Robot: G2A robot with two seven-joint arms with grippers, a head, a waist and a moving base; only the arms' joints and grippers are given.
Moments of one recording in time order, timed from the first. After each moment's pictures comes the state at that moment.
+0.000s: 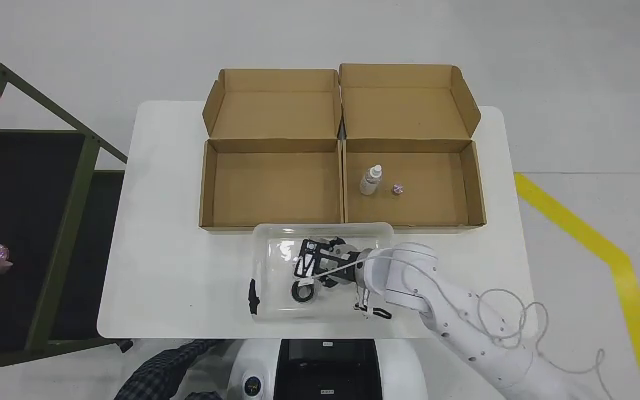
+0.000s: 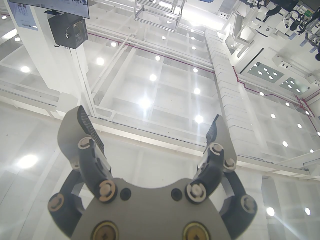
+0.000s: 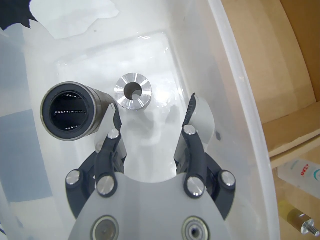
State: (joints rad) left arm -0.03 -0.30 -0.61 -1.22 3.05 0.21 0.06; right arm -1.03 -1.16 0.75 -1.75 -1.25 -0.52 0.70
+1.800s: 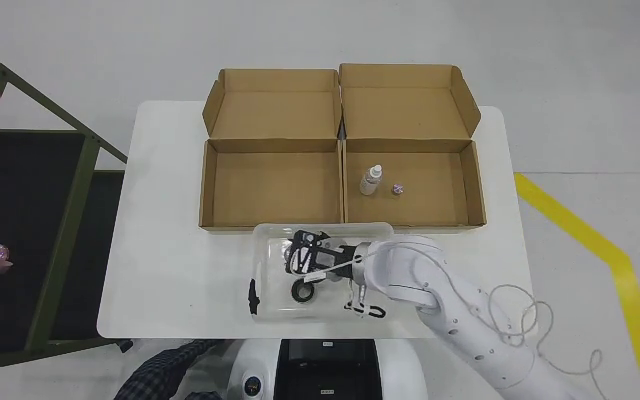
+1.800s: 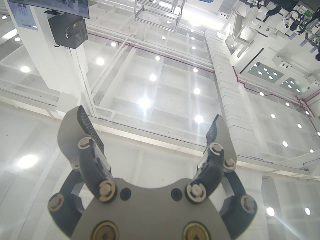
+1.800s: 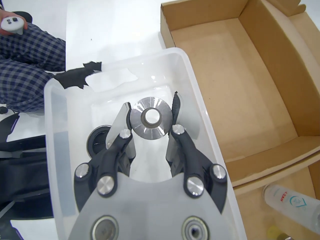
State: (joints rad) left arm -0.03 -0.30 -0.61 -1.22 3.05 0.21 0.06; right arm -1.06 -1.19 0.84 -1.85 -1.12 -0.57 0.64
